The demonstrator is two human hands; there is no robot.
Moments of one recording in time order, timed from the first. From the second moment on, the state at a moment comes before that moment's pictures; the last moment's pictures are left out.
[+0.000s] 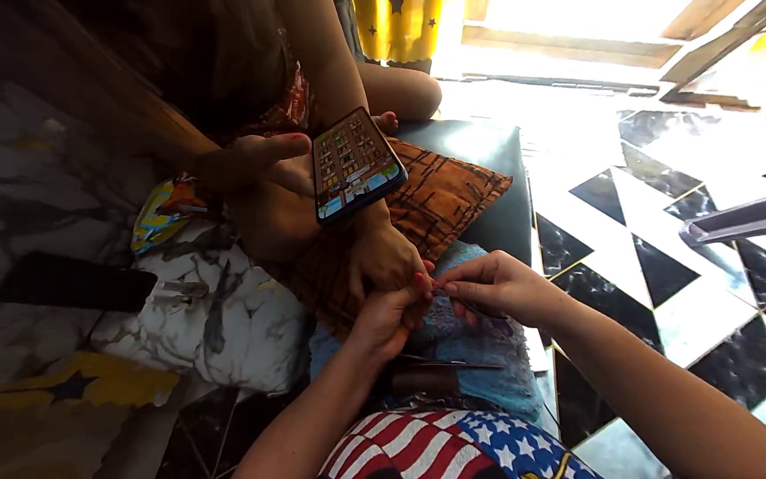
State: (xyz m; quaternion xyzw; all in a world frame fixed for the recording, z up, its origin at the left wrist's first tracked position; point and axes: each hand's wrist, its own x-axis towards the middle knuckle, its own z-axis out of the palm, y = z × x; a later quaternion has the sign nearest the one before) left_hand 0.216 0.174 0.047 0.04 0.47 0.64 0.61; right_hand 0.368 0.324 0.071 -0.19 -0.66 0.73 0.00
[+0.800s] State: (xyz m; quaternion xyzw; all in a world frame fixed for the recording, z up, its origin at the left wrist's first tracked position) left_hand 0.217 0.177 0.049 0.02 0.47 0.64 0.60; right_hand 0.359 0.333 0.082 -0.18 -0.72 0.67 -0.02
